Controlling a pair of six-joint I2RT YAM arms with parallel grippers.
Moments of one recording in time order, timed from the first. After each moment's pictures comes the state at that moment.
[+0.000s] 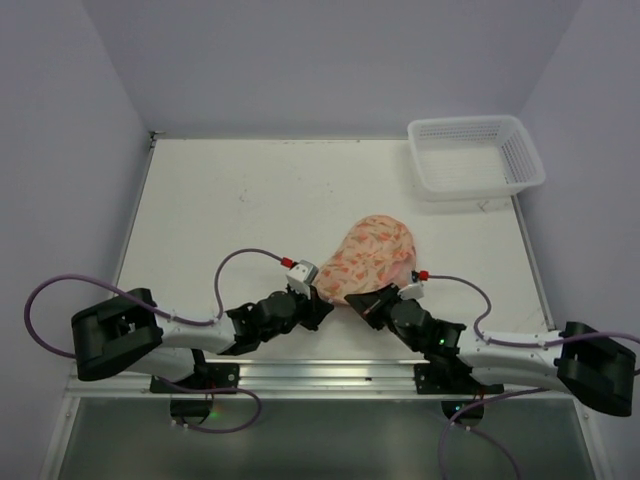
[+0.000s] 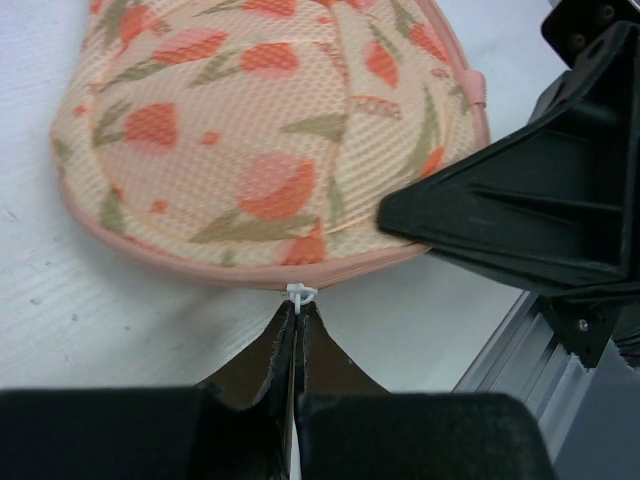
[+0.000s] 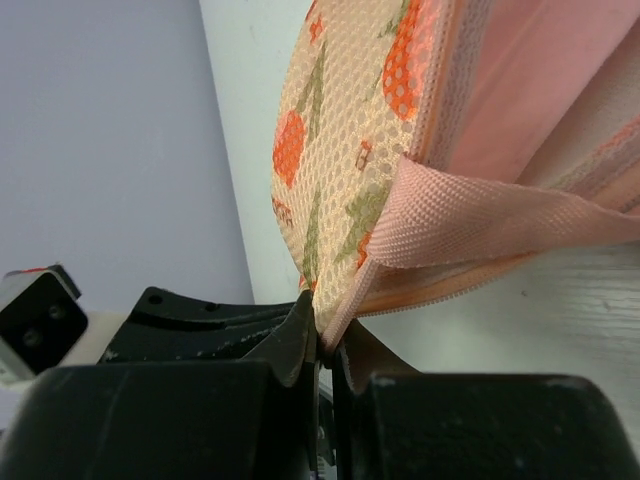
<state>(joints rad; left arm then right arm) -1.16 1.33 0.30 0.64 -0.25 -0.63 1.12 0.98 0.14 0.42 0.48 1.58</state>
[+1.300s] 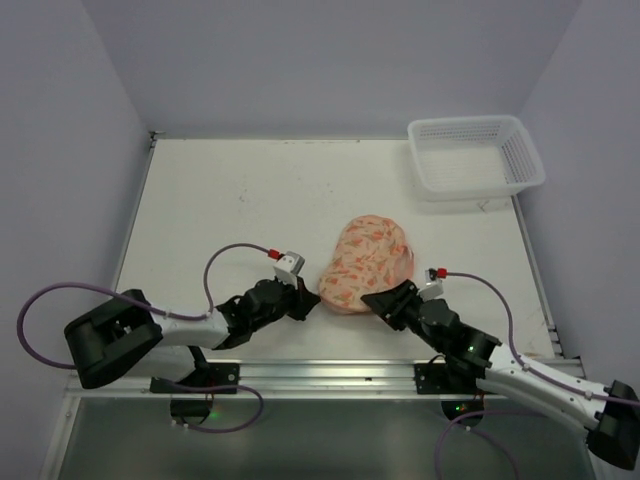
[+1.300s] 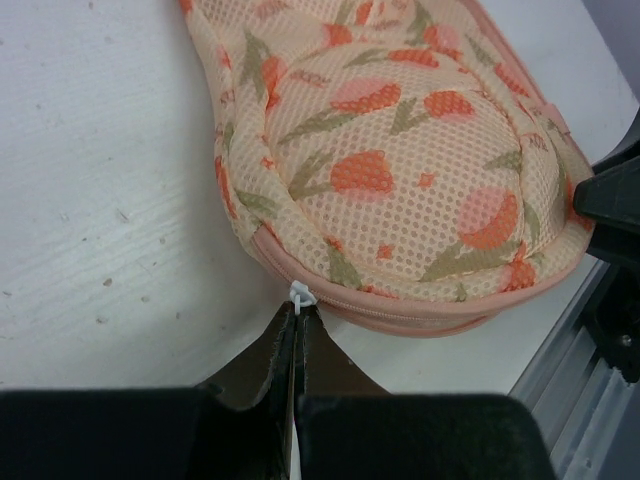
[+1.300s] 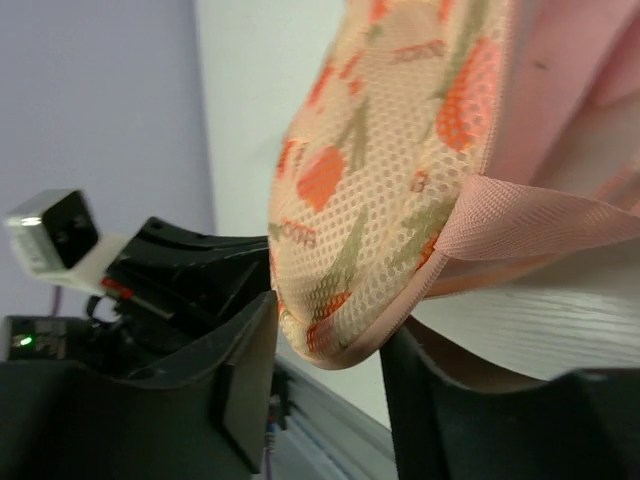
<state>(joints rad) -0.98 1.28 0.24 0.65 -0.11 -0.59 0.96 0.39 0.06 0.03 0.28 1.37</state>
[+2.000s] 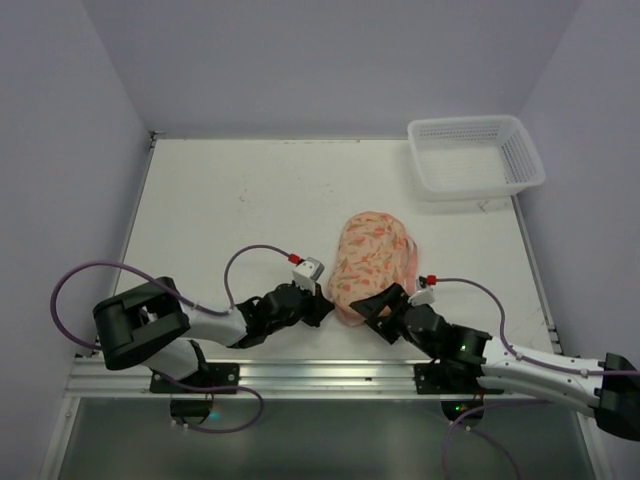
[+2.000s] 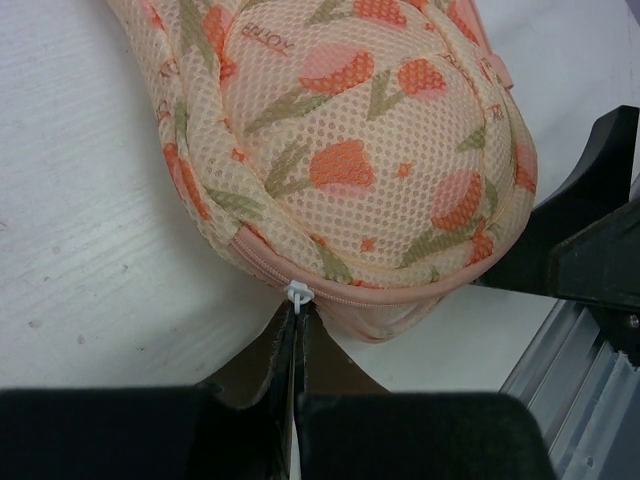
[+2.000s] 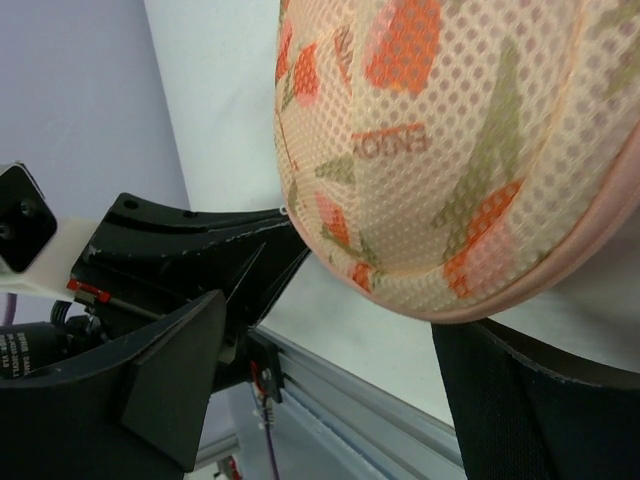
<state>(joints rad) -1.09 1.47 0.33 0.69 -0.15 -0.59 1.11 0.58 0.10 -0.01 0.38 1.52</state>
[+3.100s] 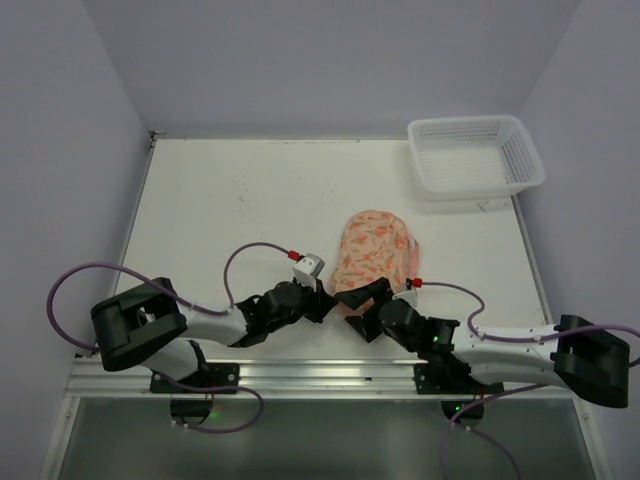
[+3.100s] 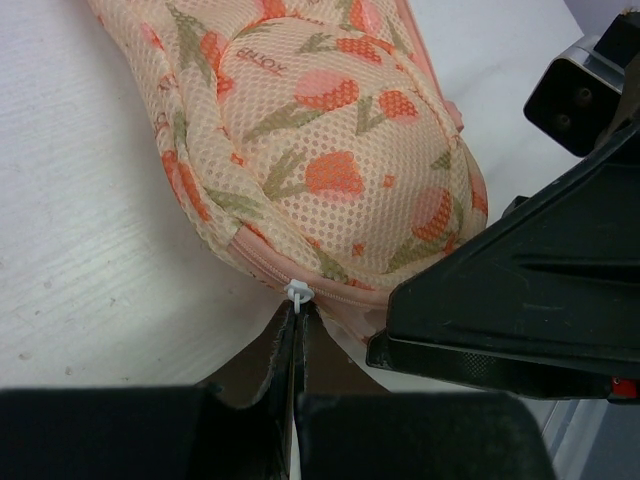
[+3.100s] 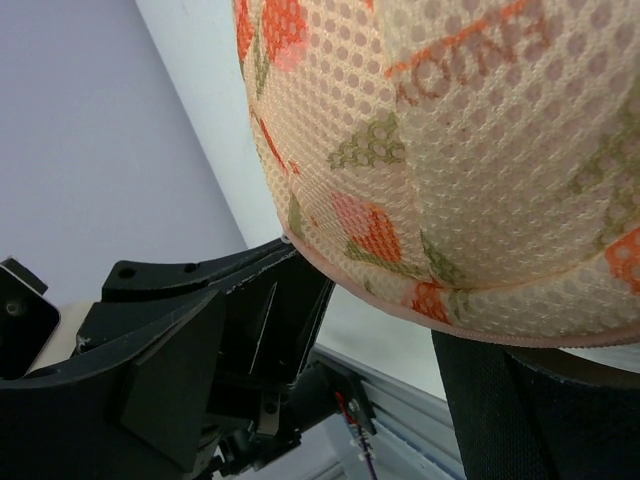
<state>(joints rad) -1.09 1.46 0.35 0.71 -0.16 -0.60 1.16 0.99 0.19 0.24 0.43 1.85</state>
